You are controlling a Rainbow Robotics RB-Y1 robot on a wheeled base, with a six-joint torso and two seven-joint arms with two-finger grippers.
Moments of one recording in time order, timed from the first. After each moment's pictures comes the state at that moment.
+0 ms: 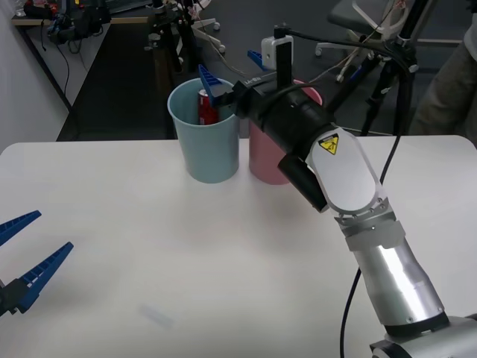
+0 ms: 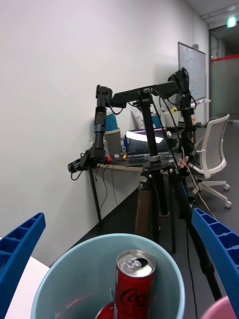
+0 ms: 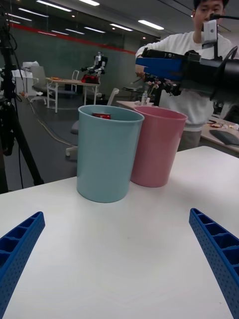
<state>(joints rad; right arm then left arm) -0.55 -0.04 0.11 -1.50 2.00 -0.38 -0.69 0.35 0.40 0.52 -1.66 -0.96 -1.22 0.00</state>
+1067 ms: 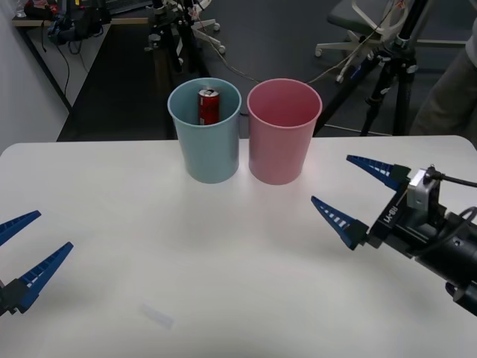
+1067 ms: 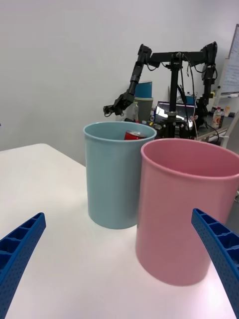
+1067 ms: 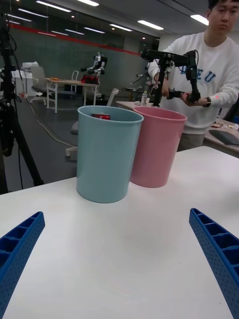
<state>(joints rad) 0.13 -0.38 -0.17 -1.83 1.23 -0.93 0.02 0.35 0.40 0.52 -1.66 -0.96 -1.22 0.00</state>
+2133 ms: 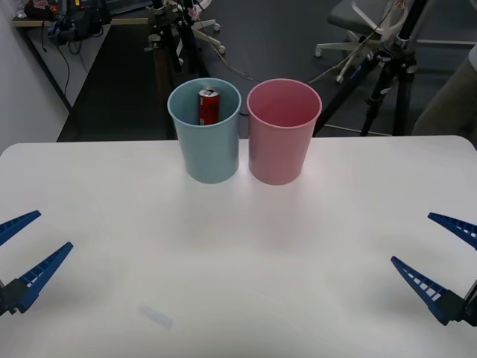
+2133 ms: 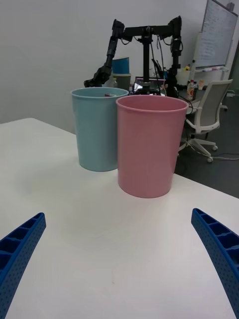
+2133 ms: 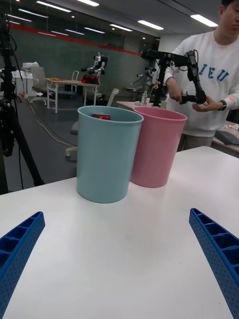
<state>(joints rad) 0.42 -0.39 -0.45 -1.83 1.07 -1.16 0.11 0.35 0.40 0.52 -1.66 -0.96 -1.22 0.00</state>
